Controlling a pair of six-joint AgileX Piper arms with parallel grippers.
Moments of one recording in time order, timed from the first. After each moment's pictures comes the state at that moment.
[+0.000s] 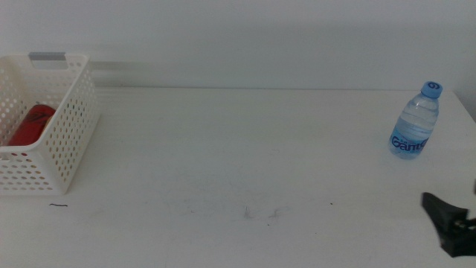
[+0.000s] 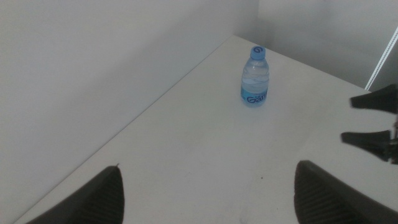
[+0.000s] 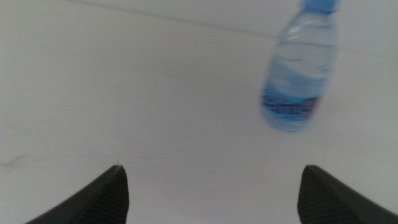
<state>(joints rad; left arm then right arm) -0.30 1.29 -1.81 -0.54 1.23 0.55 0.12 0.80 -0.19 -0.54 -0.15 0.42</state>
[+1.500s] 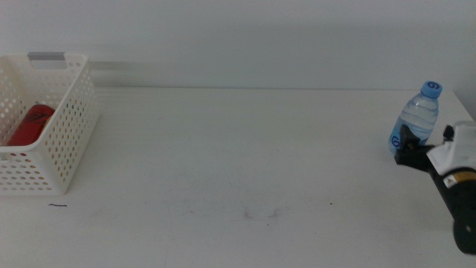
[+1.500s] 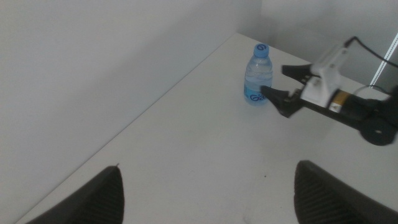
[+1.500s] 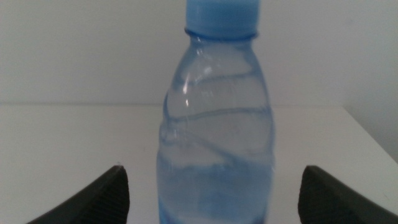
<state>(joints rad) -0.30 1.29 -1.81 -0.53 1.23 0.55 0.07 1.95 -0.53 0.14 -1.18 -0.07</state>
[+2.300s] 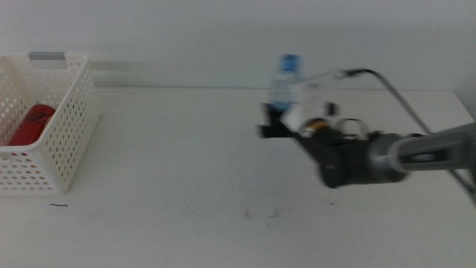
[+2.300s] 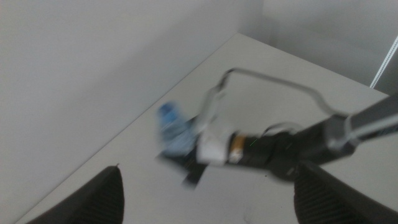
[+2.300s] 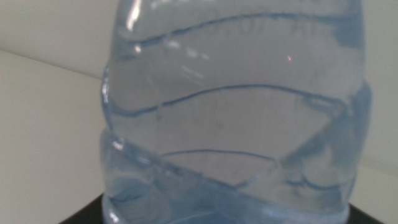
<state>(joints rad) -0.30 1.29 -1.81 -0.53 1.23 0.55 0.50 2.15 -1.17 0.27 -0.65 -0.26</state>
